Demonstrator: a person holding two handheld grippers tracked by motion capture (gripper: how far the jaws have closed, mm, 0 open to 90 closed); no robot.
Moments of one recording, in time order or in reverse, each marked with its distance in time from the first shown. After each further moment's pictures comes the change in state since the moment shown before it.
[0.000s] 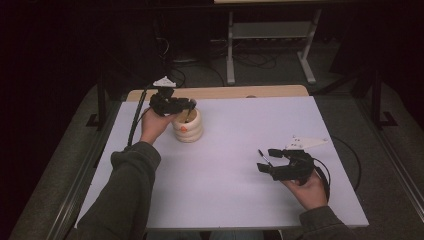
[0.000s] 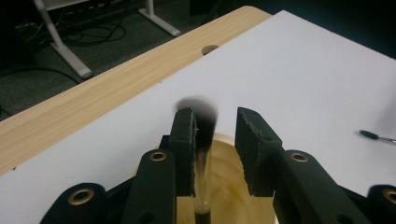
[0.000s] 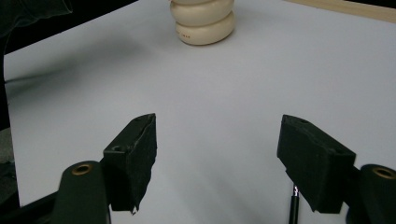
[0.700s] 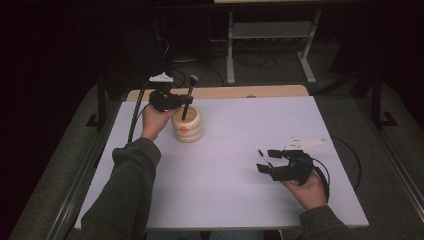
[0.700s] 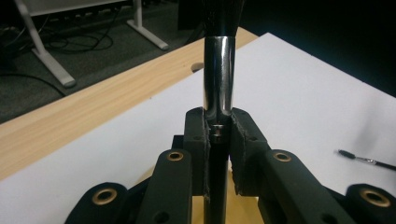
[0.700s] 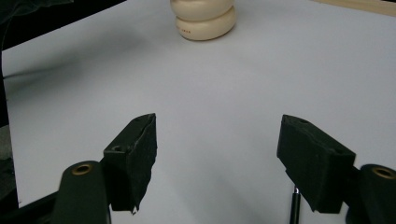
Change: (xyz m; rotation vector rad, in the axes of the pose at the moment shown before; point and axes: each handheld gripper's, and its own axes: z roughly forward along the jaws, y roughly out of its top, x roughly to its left) left arm 0.009 0.007 0.001 -0.055 -0.068 -0.054; right arm -0.001 -0.002 0.003 0.015 0.006 -0.002
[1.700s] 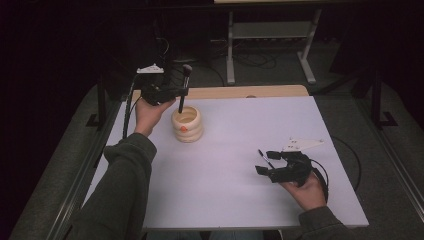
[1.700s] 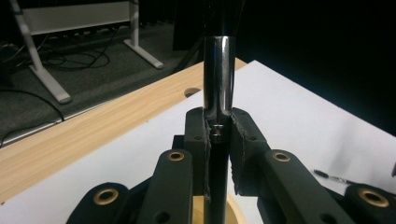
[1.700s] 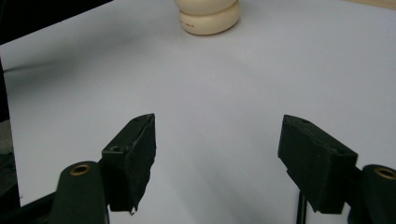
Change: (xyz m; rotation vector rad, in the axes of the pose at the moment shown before) left arm -0.001 0.021 -0.027 -0.078 -0.025 -0.024; right arm 0.003 -0.002 0.003 0.016 0.004 -0.007
